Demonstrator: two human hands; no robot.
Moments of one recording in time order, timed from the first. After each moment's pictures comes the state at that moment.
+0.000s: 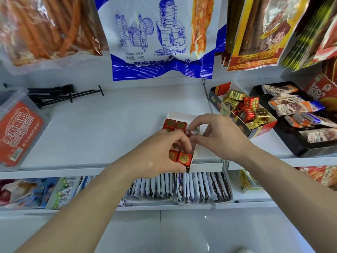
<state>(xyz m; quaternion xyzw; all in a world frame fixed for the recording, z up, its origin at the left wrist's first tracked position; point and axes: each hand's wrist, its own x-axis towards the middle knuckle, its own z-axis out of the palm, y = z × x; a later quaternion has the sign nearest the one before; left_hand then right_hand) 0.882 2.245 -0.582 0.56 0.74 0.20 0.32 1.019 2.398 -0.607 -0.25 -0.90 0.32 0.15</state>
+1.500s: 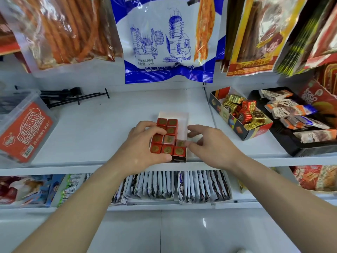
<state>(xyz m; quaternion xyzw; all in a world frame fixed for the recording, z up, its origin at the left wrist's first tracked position) 0.848 2.219 -0.604 0.52 0.81 0.21 0.18 1.016 2.367 -0.611 -0.29 -0.89 0.35 0.09</state>
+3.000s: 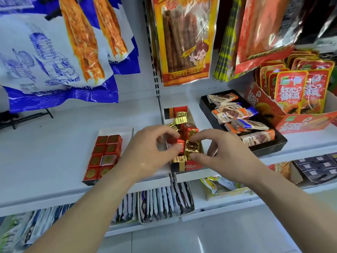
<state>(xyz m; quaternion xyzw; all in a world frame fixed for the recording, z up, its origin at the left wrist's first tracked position) 0.952 2.337 -0.589 0.57 0.74 0.32 0.16 1.141 2.441 -0.596 -0.32 -0.87 0.32 0.17</state>
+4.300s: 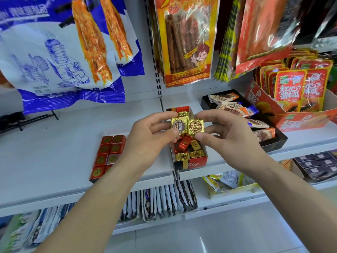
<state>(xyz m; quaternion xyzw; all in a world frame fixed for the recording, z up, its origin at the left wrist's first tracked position) 0.960 2.333 -0.566 0.38 0.65 0.55 0.37 1.134 2.441 -0.582 -0.27 -0.73 0.54 0.32</state>
